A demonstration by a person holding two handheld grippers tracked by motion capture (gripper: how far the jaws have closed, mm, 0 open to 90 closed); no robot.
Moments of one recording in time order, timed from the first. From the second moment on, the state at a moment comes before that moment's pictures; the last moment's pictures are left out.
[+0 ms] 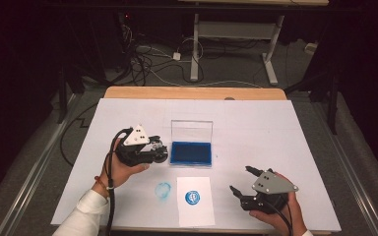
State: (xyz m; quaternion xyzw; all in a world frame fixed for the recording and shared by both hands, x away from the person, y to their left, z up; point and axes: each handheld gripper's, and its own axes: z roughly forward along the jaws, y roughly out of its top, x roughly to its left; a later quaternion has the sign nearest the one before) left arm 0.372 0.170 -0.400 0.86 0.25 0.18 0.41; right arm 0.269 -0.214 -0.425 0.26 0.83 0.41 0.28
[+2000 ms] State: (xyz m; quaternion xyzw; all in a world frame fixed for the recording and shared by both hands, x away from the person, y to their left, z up) left arm 0.395 0.161 -0.420 0.84 0.28 0.23 0.41; right arm 0.265 -0.213 -0.428 0.26 0.83 0.40 0.29
